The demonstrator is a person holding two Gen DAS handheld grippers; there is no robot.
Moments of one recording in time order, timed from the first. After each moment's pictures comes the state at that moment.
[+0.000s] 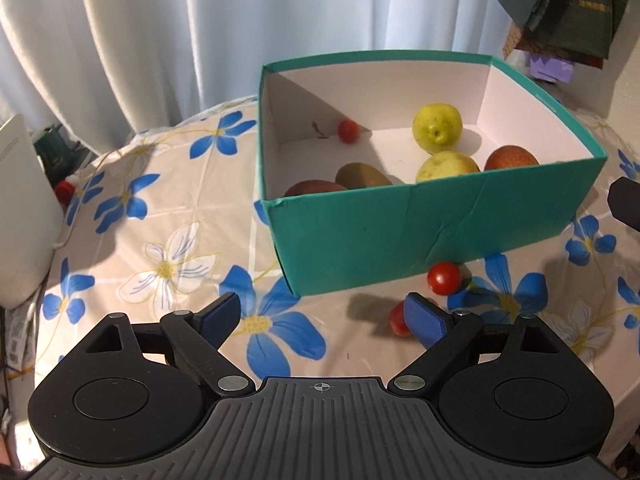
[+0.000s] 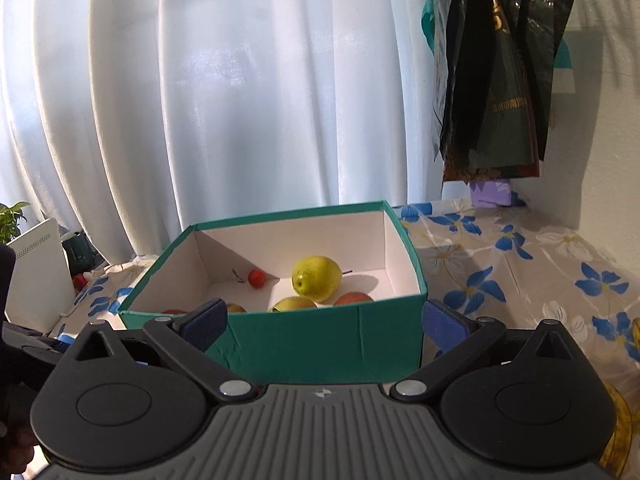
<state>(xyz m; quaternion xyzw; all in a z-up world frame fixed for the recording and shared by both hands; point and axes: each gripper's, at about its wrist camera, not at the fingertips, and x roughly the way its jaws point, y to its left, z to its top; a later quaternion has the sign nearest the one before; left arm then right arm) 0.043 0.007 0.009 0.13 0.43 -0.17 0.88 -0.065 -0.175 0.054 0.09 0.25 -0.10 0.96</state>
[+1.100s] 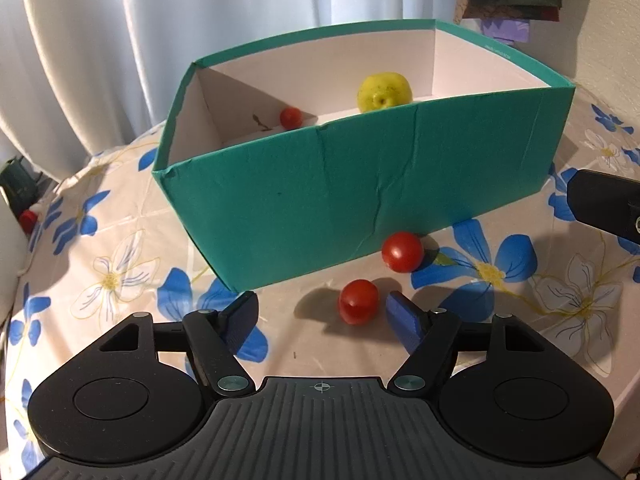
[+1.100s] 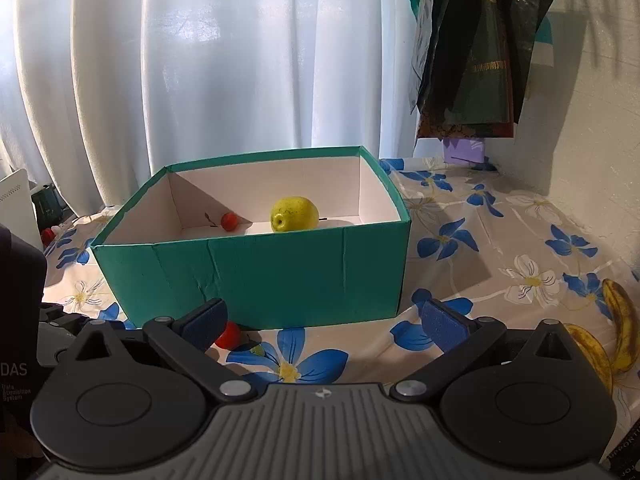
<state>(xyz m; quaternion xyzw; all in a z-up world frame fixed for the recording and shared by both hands) 0.024 -0.026 -0.032 0.17 0.40 -0.21 0.88 -0.075 -0.154 0.032 0.07 0.30 -0.15 0.94</state>
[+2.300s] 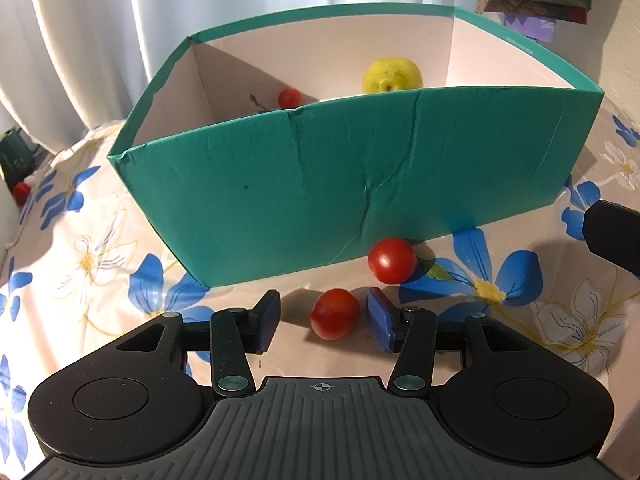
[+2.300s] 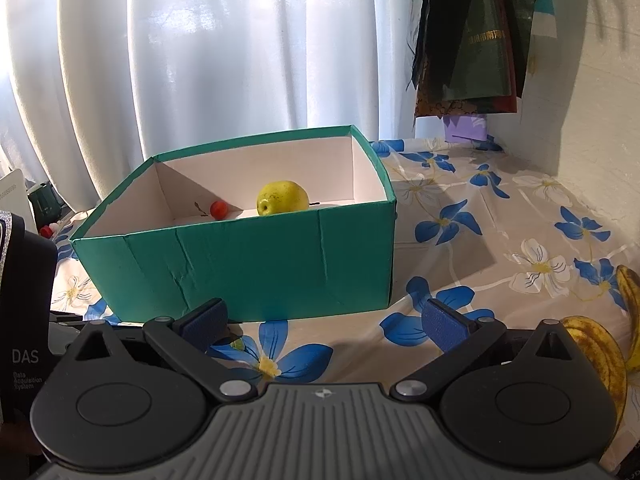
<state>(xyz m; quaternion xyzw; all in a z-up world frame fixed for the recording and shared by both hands) 0.037 -0.045 -0.044 0.14 0.43 -0.18 0.87 -0.068 -0.181 0.015 0.09 0.32 -0.14 0.93</state>
